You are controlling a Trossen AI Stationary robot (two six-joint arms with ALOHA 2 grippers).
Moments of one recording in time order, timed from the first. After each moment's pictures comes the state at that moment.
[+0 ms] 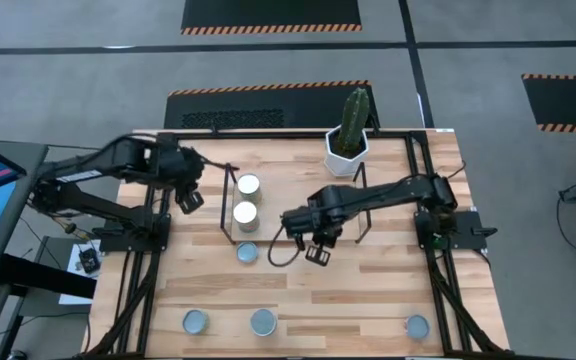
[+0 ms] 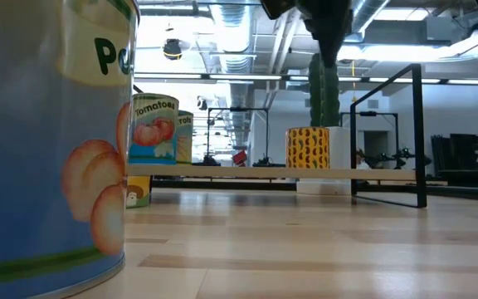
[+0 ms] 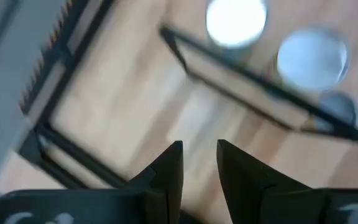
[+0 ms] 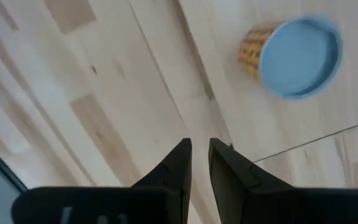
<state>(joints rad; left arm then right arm) 0.10 1.13 1.39 -1.52 -0.29 -0.39 0.18 2.00 2.00 -1.57 0.01 0.57</state>
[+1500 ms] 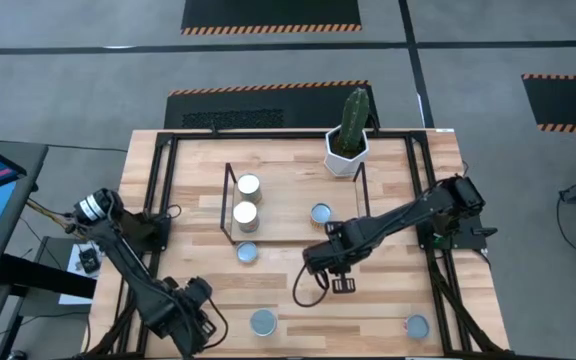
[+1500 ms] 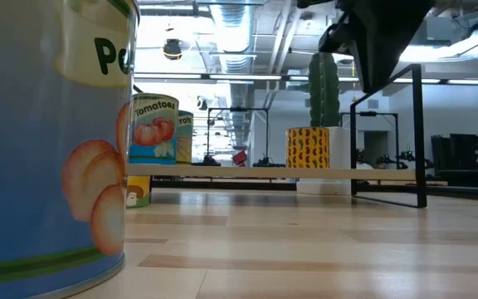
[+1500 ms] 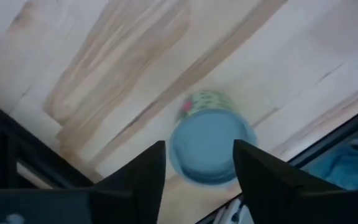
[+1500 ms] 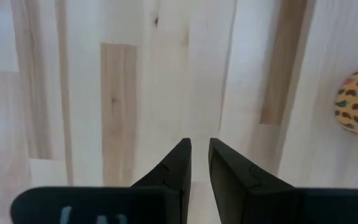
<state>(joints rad) -0.91 1.72 1.34 -1.18 0.00 -1.74 0.35 1.83 1.57 -1.16 0.02 0.28</state>
